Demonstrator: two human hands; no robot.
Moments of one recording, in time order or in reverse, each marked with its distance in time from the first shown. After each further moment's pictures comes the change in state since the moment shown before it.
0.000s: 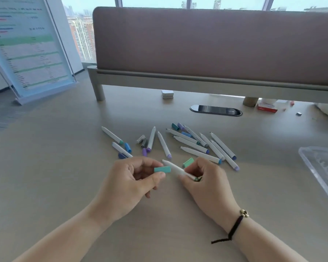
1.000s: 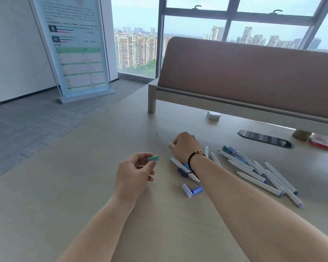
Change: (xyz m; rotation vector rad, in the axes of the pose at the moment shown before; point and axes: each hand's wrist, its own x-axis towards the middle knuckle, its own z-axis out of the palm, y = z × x) left_hand 0.026 -0.051 -0.135 -0.125 0.519 -0.115; right_hand 0.150 -0.117 0.181 -0.402 -0.242 -0.121
